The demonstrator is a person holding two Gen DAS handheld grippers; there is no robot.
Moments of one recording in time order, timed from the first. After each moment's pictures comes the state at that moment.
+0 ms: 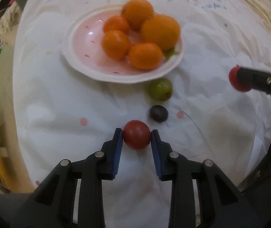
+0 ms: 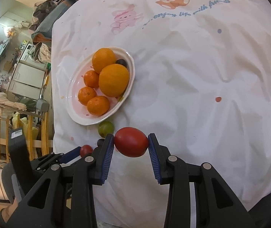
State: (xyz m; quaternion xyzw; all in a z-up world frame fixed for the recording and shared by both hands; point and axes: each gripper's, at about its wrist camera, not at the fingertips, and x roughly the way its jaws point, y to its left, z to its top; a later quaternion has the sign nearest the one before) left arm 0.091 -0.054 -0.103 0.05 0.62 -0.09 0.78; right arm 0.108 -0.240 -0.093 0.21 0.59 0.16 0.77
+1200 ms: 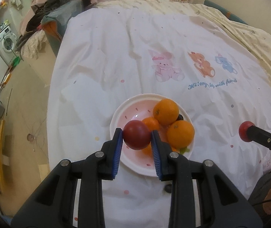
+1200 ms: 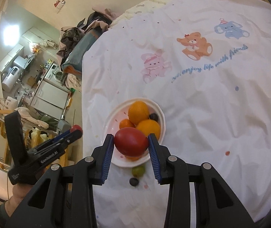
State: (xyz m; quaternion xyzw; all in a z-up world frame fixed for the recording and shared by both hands) left arm 0.173 -0.017 0.004 0.01 0.49 -0.04 0.87; right arm 0.147 -0.253 -0.021 0.25 0.47 0.21 0.82
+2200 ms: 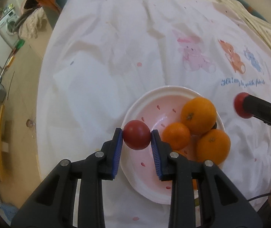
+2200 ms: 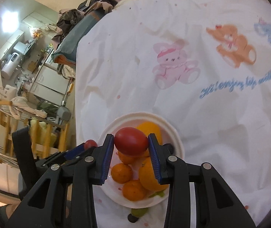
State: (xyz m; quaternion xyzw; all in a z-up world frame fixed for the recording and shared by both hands) left arm 0.230 0.003 -0.069 0.00 0.55 0.00 0.83; right arm 0.255 -0.195 -0.073 0.23 0.52 0.26 0.78
